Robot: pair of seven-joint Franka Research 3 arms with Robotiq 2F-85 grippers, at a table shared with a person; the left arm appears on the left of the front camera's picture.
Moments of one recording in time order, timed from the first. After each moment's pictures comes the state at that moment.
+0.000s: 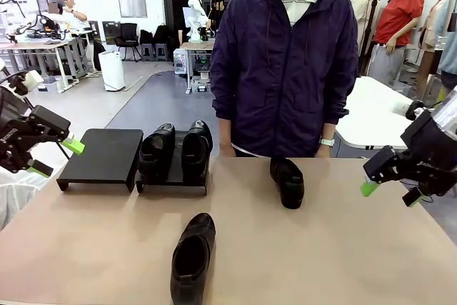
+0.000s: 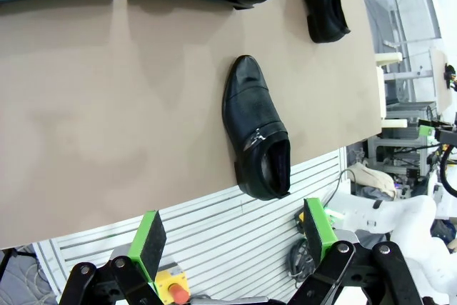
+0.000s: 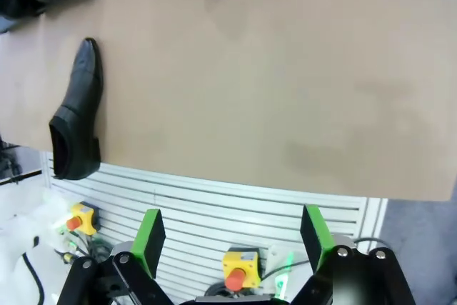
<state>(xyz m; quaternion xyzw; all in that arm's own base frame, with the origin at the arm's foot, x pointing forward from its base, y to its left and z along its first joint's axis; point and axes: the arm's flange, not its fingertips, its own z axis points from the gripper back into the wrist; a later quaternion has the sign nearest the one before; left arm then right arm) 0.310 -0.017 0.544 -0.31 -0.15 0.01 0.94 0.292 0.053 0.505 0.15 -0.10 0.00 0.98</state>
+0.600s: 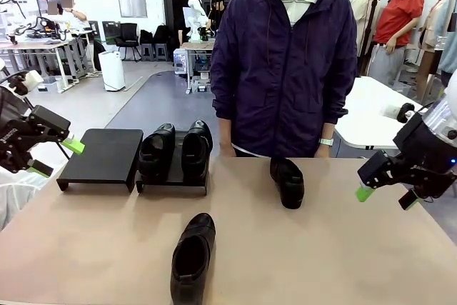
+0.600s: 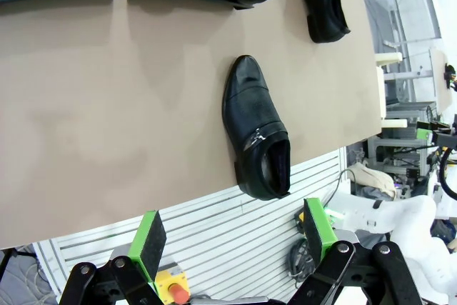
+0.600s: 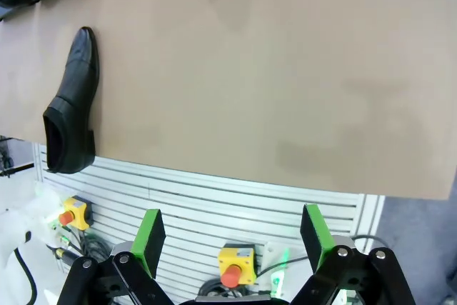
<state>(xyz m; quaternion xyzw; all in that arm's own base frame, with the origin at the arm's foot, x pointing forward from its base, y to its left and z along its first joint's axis) 0.310 -0.017 0.544 -0.31 -0.15 0.01 0.94 0.289 0.063 0.503 0.14 -0.10 0.01 0.98</state>
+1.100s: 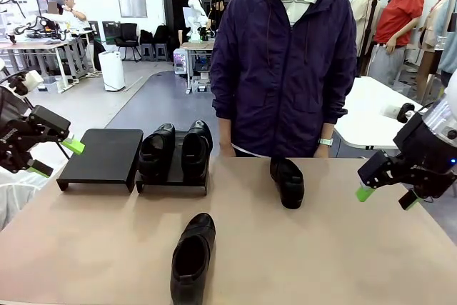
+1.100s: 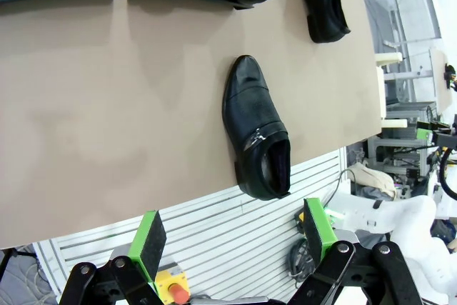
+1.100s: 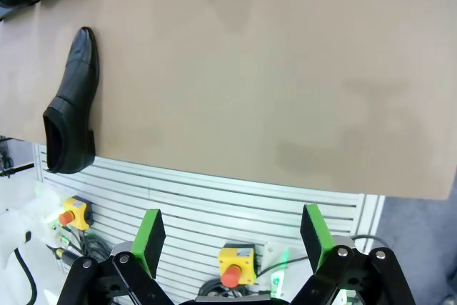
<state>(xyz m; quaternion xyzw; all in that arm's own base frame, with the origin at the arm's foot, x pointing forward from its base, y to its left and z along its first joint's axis) 0.310 -0.017 0.544 -0.31 -0.15 0.01 0.94 0.289 0.063 0.503 0.14 -0.10 0.01 0.98</state>
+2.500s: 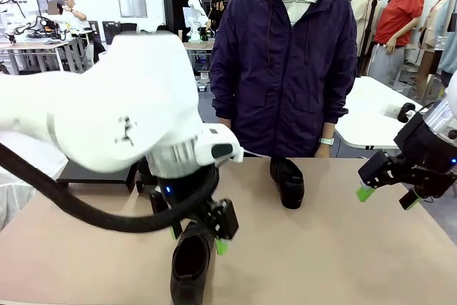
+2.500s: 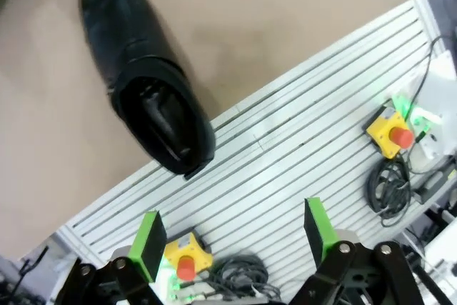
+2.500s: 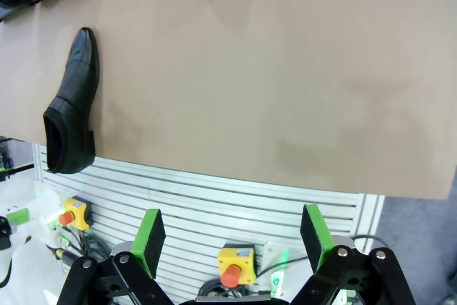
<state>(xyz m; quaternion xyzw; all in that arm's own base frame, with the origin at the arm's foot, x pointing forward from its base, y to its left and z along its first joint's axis) 0.246 -0.355 0.477 -0.07 -0.04 -0.25 0.97 0.289 0.062 0.504 0.14 -0.10 0.00 0.98</state>
